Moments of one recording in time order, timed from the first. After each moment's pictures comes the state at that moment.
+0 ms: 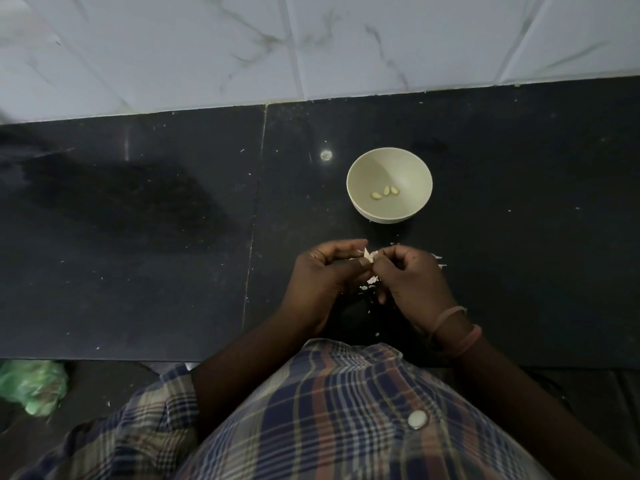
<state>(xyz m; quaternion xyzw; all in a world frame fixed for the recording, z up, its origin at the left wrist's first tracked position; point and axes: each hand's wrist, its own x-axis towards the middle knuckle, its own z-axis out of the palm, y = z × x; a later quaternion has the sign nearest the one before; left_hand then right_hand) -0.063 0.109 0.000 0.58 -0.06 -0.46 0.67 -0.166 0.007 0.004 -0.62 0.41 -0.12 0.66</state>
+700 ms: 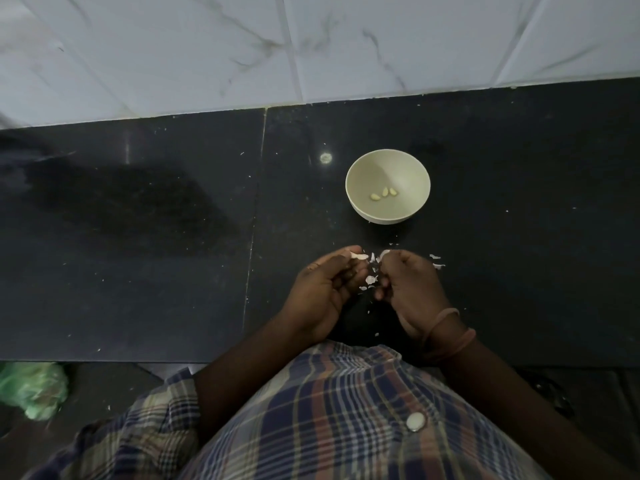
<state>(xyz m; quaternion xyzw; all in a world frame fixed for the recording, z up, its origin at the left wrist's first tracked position) -0.065 0.112 -0.008 0.50 0.08 -0.51 0.70 -0.163 0.015 -0.009 -0.48 0.48 -0.15 0.72</state>
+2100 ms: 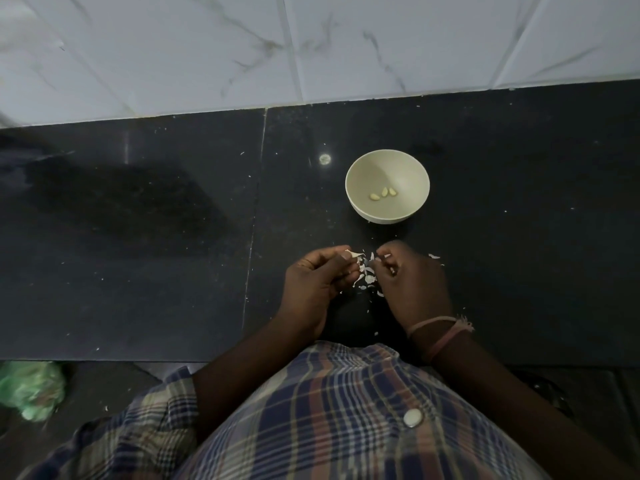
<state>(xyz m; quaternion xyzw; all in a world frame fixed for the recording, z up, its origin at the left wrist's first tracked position) -0.065 0.118 -0.012 0.57 0.04 -0.43 0.70 -0.172 0.008 -0.015 -0.85 0.38 -0.16 0.32</state>
